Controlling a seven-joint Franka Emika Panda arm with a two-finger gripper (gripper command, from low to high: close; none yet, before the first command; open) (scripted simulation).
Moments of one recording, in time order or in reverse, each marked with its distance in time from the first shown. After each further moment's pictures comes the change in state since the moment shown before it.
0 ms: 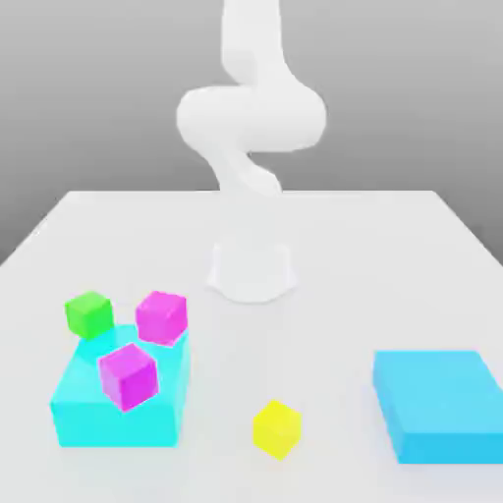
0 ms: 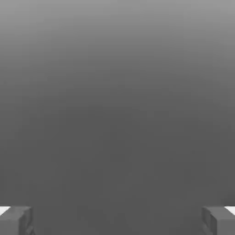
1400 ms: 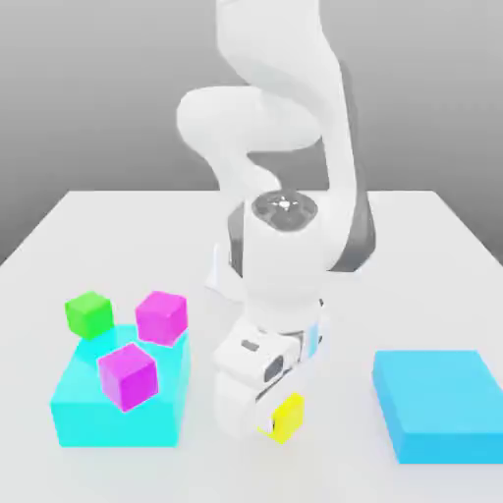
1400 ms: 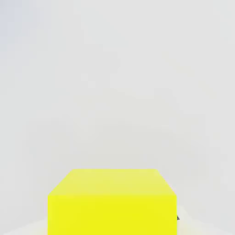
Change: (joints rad) arm 0.042 0.849 0.025 -0.368 0.025 0.498 -0.764
